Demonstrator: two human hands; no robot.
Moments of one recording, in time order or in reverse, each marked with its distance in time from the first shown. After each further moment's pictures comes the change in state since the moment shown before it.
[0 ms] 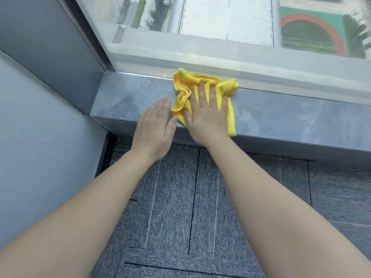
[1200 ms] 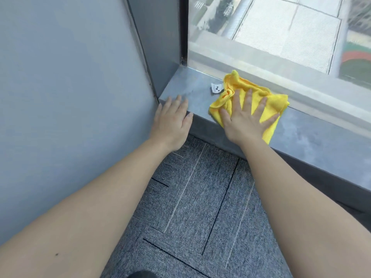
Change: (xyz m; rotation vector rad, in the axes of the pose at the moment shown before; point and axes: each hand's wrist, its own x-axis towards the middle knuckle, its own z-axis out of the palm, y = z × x) left_hand -0.033 -0.051 -0.039 0.039 0.014 -0.319; right_hand 0.010 -0.043 -0.003 0.049 -0.113 0.056
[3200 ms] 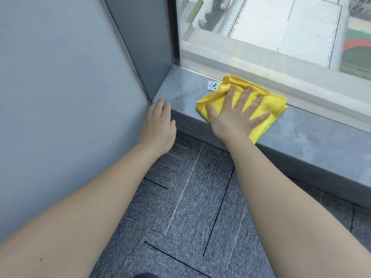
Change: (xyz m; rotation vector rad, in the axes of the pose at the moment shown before) left_hand 0.007 -0.017 0.005 0.028 0.048 -0.071; right_hand 0.006 -0.019 0.003 0.031 0.010 0.093
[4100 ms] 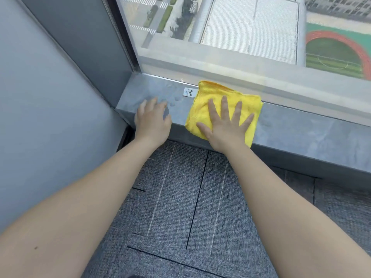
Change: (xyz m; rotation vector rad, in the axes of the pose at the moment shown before) left_hand 0.007 0.066 0.010 -0.084 0.010 0.031; right_hand -0.022 0.082 -0.013 -0.073 -0.081 -0.117
